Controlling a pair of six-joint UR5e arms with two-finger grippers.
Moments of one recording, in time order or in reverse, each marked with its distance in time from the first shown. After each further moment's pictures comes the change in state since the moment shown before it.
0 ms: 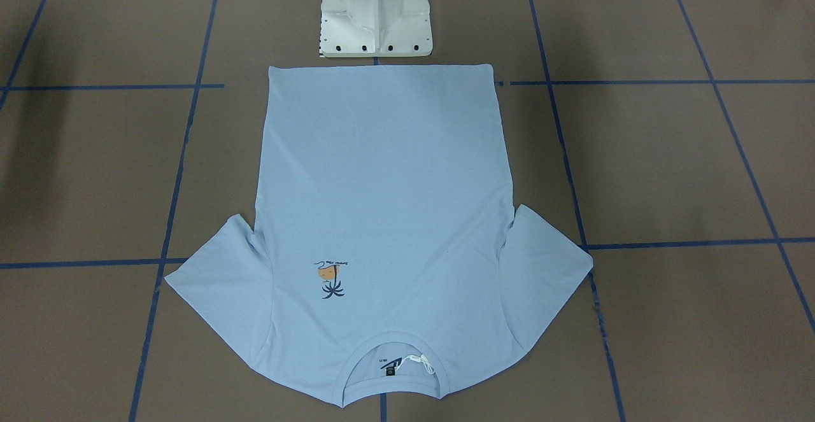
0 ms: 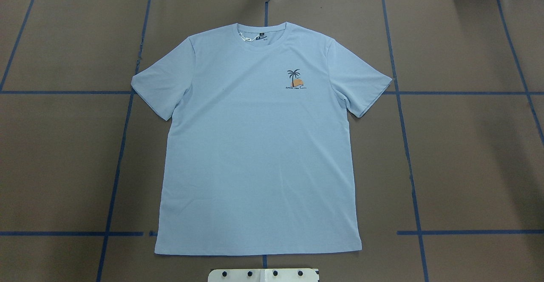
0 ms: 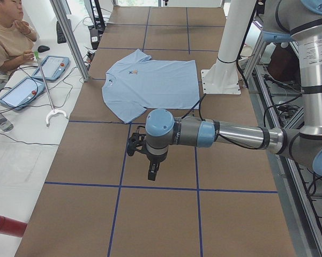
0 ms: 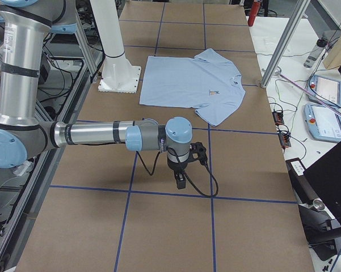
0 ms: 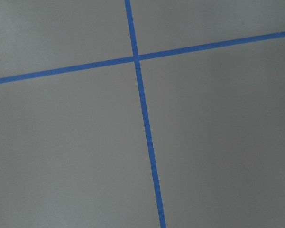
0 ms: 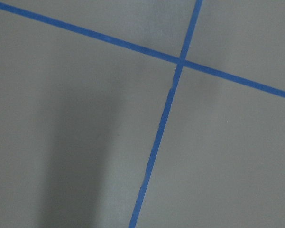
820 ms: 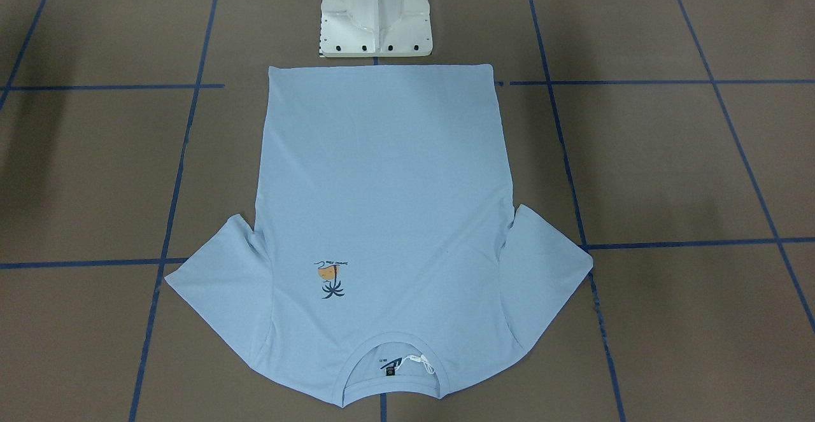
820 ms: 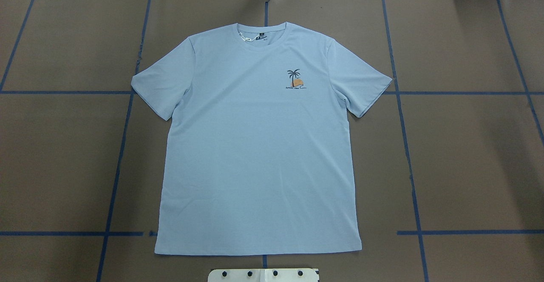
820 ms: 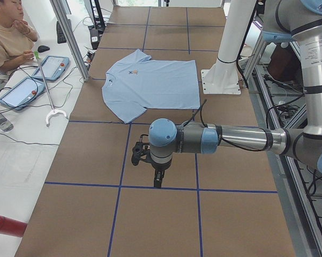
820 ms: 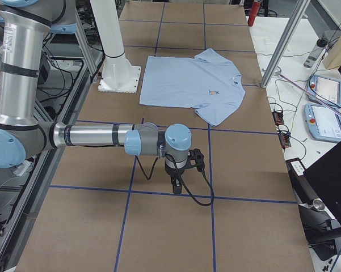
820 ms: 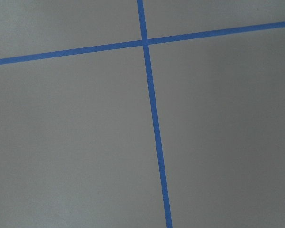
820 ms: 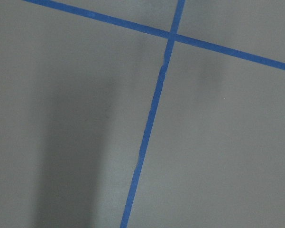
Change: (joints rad) left arm -0.001 0.048 0.031 0.008 -0.006 0.013; right arm 0.001 -0.013 -0.035 -0.057 0.001 -0.006
